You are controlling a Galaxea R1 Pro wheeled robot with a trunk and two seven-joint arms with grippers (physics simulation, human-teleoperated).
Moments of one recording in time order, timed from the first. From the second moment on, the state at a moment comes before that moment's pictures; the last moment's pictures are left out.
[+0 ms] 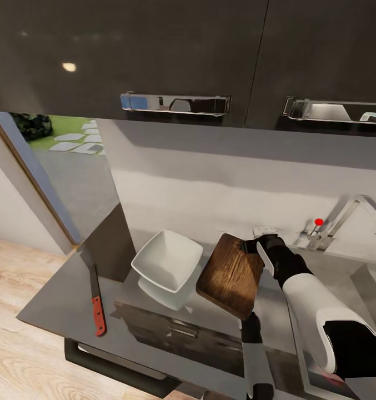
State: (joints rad) left arm 0.06 0.04 0.00 -0.31 0.01 -0.47 -0.01; right arm -1.03 -0.03 0.04 -0.59 0.06 0.63 -0.05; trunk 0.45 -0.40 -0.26
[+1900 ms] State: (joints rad) left arm 0.06 0.04 0.00 -0.30 0.01 -0.47 -0.01; right arm -1.03 -0.03 0.04 -0.56 0.05 0.64 -0.05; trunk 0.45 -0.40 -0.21
